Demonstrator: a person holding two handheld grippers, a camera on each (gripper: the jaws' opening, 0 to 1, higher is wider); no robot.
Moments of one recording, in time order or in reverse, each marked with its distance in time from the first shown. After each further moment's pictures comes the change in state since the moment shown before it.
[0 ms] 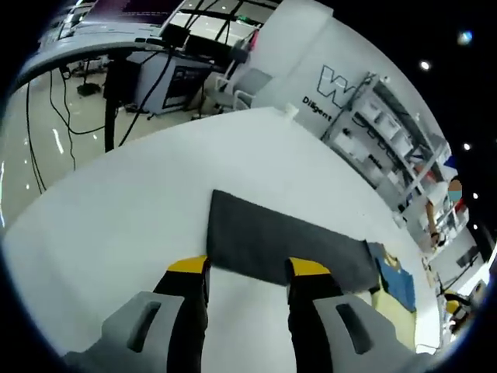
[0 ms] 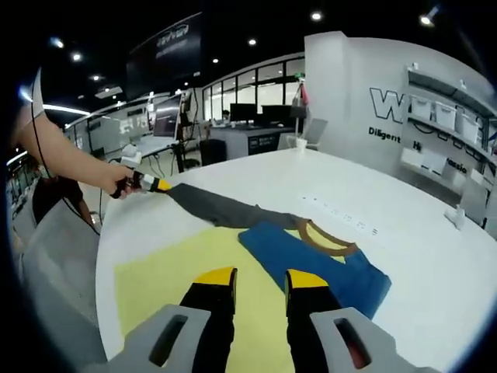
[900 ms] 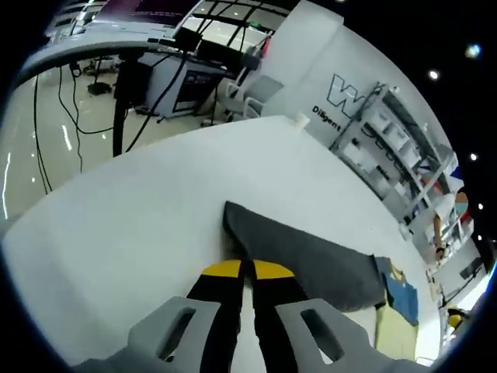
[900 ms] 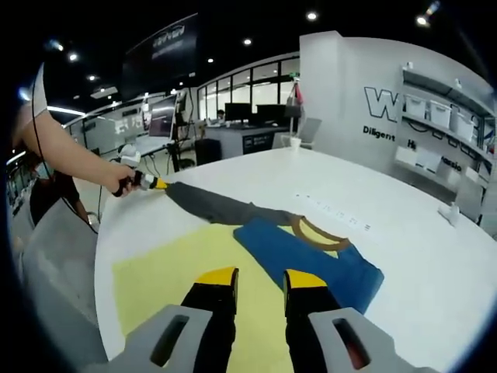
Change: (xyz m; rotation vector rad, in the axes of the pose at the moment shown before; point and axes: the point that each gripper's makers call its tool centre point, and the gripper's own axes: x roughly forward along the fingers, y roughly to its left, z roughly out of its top) left arm 0.000 0.006 0.018 -0.036 -0.052 0.025; right arm -0.010 -0.006 -0.005 0.006 0.005 -0.027
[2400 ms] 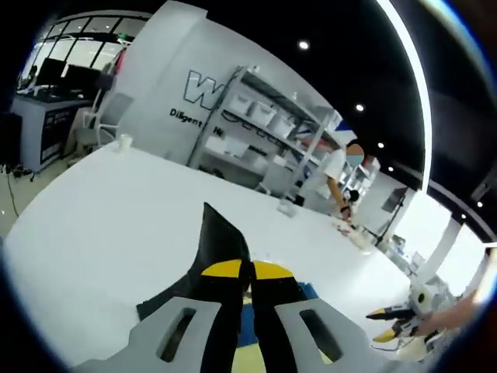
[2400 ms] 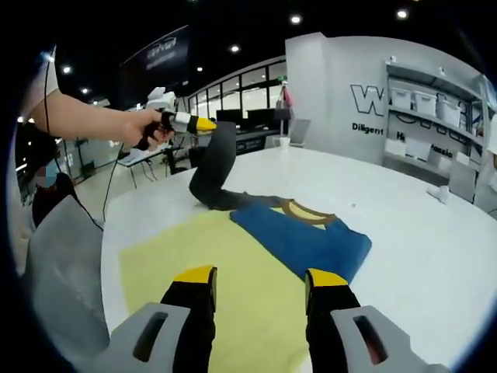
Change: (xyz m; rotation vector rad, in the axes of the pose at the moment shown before) left arm -0.017 -0.341 0.002 0.372 0.047 -0.678; right arm -0.051 -0.008 -0.049 0.073 -0.039 -0.025
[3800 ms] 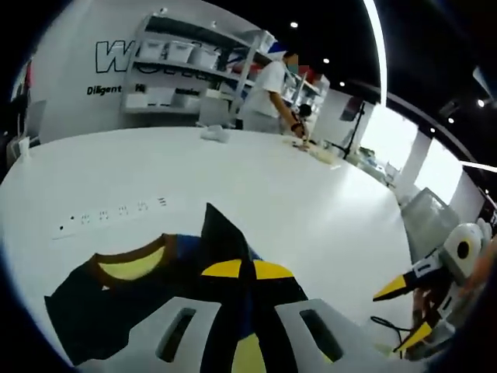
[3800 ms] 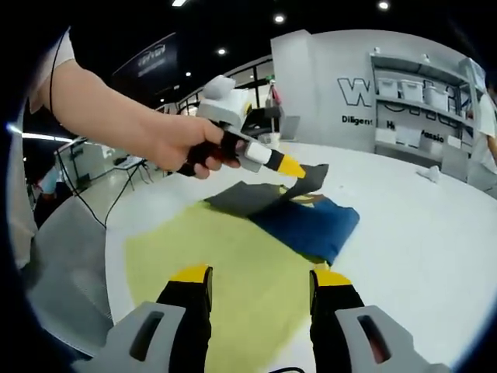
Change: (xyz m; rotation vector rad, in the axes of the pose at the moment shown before) left arm 0.159 -0.151 -0.174 0.303 0.364 -0.190; right arm -0.025 -0.010 -0.033 0.067 0.002 -0.016
